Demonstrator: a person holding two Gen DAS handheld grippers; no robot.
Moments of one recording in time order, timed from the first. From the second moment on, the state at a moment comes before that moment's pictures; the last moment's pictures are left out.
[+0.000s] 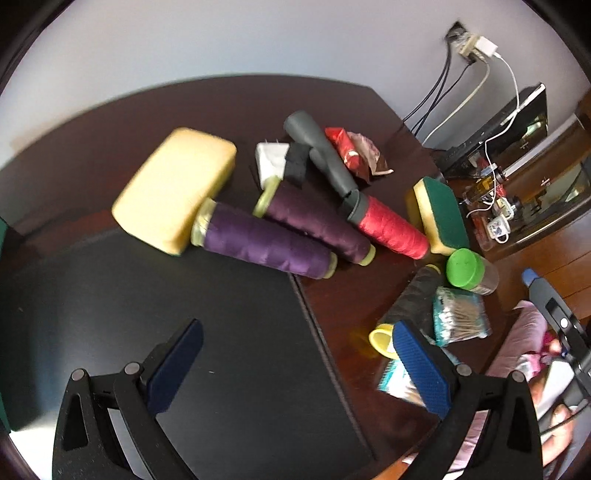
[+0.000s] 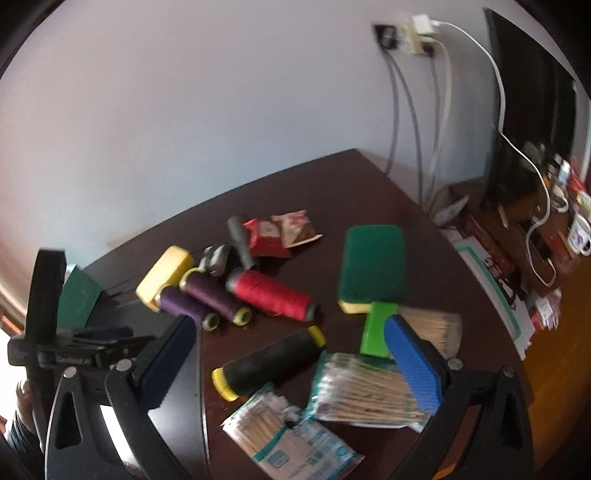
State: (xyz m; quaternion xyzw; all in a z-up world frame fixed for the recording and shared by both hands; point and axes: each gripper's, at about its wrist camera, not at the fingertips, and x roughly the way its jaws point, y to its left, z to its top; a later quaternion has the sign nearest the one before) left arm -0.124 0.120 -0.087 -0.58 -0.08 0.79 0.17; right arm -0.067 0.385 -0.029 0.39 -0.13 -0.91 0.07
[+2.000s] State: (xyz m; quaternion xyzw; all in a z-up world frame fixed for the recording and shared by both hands) left arm -0.191 0.073 -0.130 -0.63 -0.20 0.74 -0.09; right arm -0.122 0.353 -0.098 0.57 -0.29 -0.74 0.18
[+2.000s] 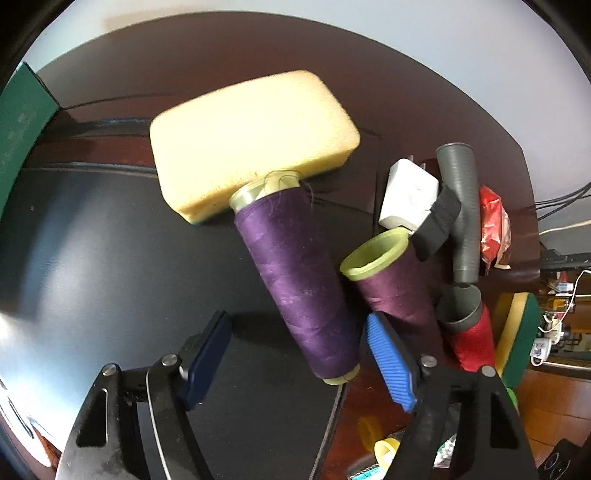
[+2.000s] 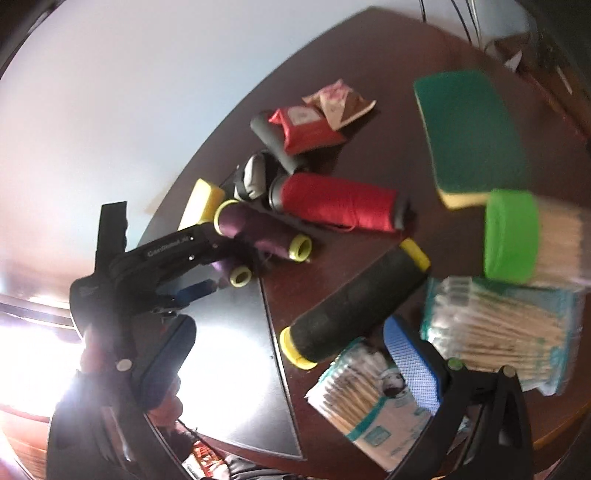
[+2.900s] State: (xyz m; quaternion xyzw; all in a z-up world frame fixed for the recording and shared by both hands) left arm -0.214 0.034 -0.140 -0.62 -0.10 0.78 -0.09; right arm -0.141 0.287 -0.132 0.63 -0.09 -0.77 0.02
